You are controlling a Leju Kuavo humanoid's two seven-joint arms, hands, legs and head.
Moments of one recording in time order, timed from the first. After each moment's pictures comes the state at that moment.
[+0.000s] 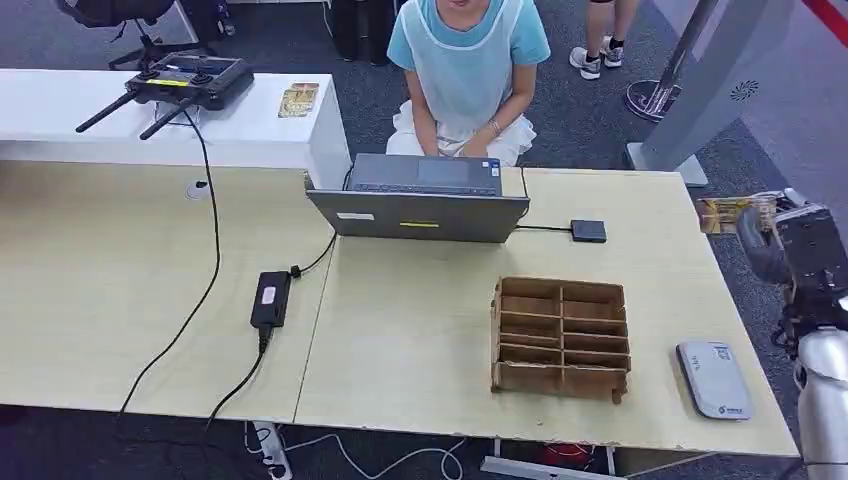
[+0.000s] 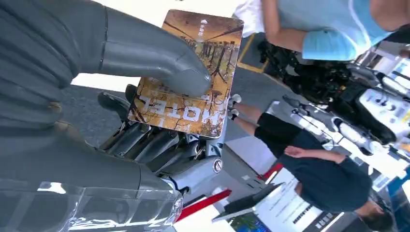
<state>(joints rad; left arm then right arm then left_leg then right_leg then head) -0.09 -0.09 0.41 -0.20 -1.57 0.16 0.43 -0.36 -0.50 -0.13 -1.27 0.23 -0.03 -0.34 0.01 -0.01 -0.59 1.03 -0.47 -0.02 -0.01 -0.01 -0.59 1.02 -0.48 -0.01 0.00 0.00</state>
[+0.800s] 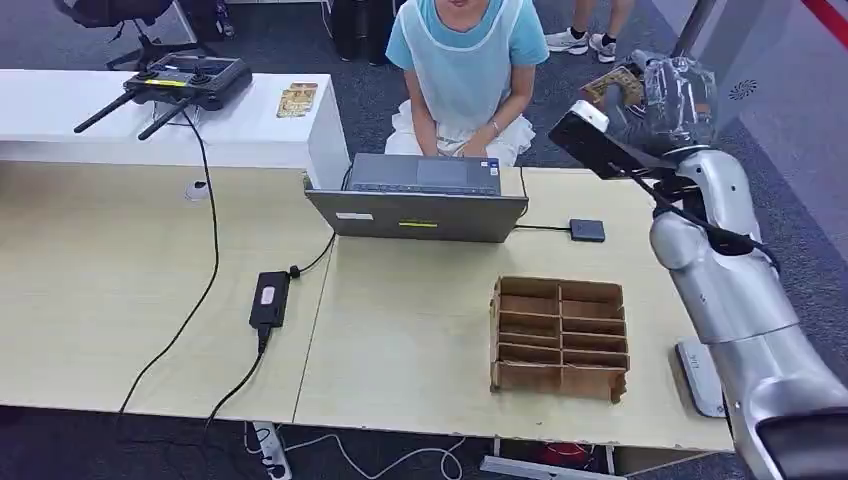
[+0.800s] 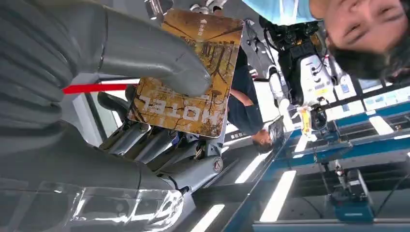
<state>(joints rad) -0.13 -0.10 0.28 -0.20 -1.57 0.12 0.45 -0.87 -0.34 0.43 -1.17 0.92 -0.23 -0.06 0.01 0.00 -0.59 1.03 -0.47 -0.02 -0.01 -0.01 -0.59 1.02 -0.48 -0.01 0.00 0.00</state>
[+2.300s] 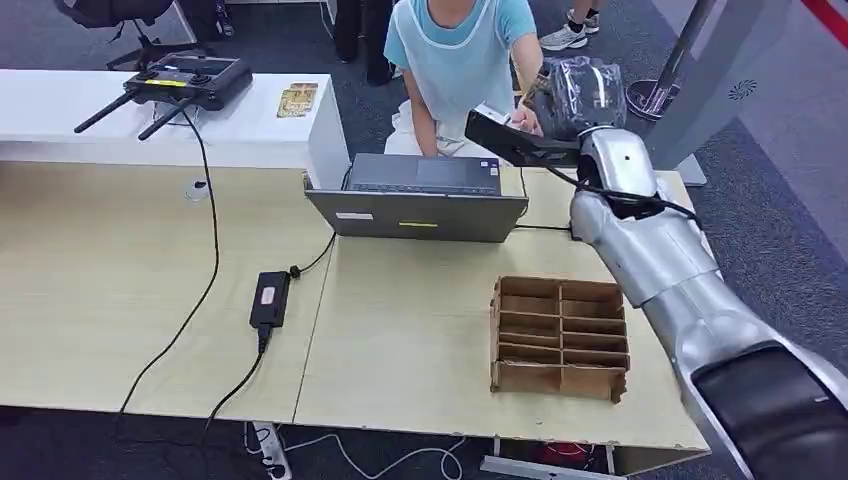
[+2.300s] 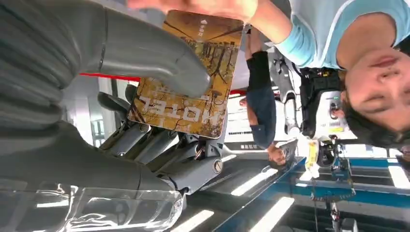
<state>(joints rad) -0.15 -0.11 0.21 -0.20 -1.56 0.09 0.45 -1.06 -0.15 0.62 -0.82 1.07 -0.20 0.08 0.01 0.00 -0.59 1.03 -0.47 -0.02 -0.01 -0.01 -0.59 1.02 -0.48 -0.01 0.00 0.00</state>
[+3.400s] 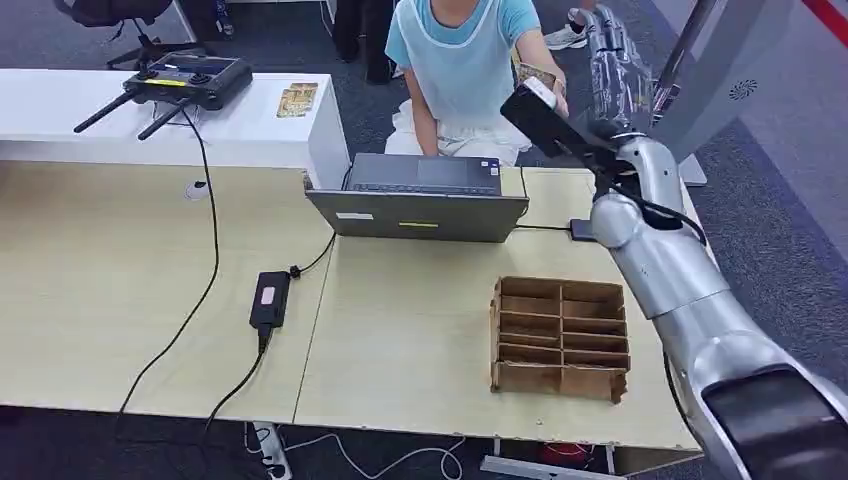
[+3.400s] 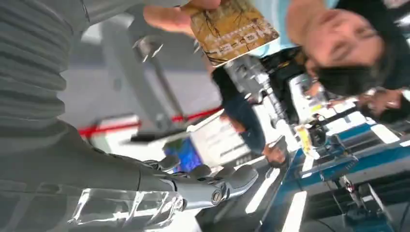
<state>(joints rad) -0.14 -0.11 0.22 -0.20 -1.53 0.12 0.45 -0.92 -0.20 0.48 -0.99 0.75 -0.37 -0.08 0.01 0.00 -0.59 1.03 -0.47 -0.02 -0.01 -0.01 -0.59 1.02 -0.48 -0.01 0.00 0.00</state>
